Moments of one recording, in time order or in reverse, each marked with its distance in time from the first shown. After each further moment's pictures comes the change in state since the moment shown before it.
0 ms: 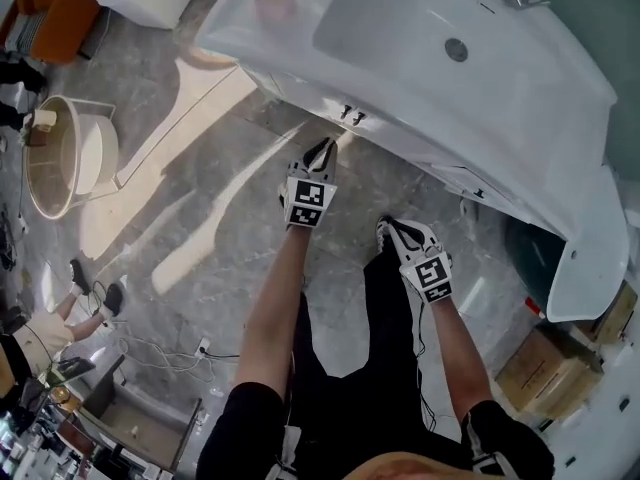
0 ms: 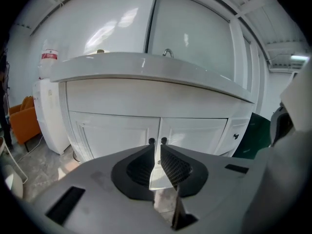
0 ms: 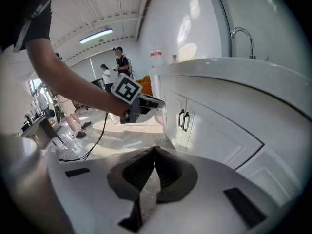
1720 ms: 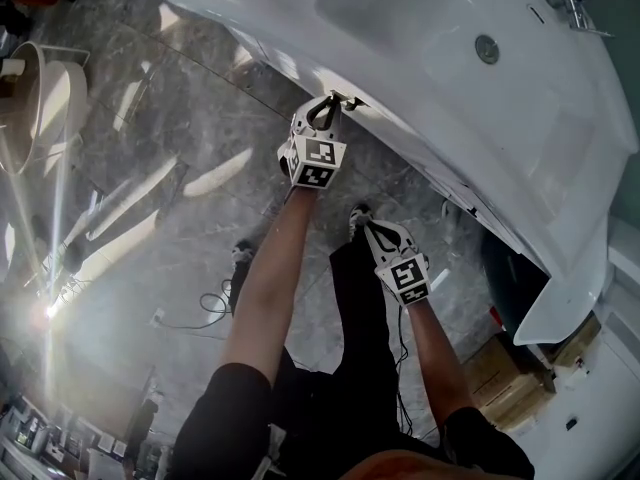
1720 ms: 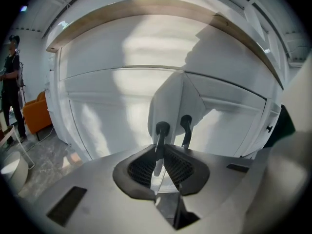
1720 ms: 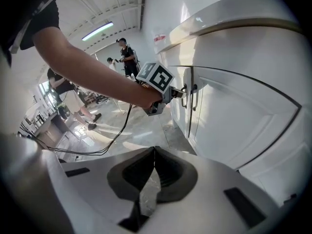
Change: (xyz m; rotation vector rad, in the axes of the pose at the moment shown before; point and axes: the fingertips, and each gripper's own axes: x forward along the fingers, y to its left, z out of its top) left arm 0.109 0.029 -0.050 -0.072 0.050 0.166; right arm 0.060 -0.012 -0.065 -0.007 0.111 0.143
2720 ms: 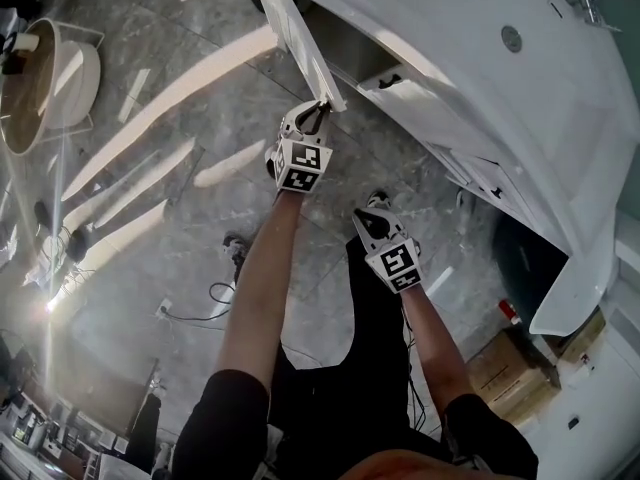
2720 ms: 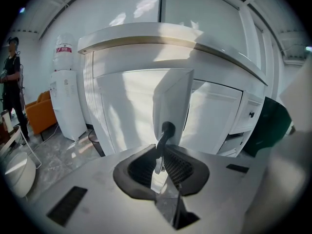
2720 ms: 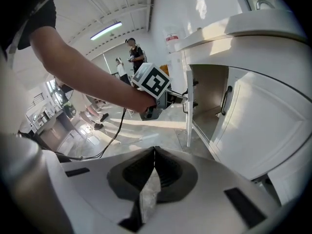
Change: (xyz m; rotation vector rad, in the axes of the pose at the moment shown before) left arm -0.096 0.048 -0.062 0.041 0.033 -0.023; right arm 0.049 0.097 0.019 -0.046 -0.026 0.060
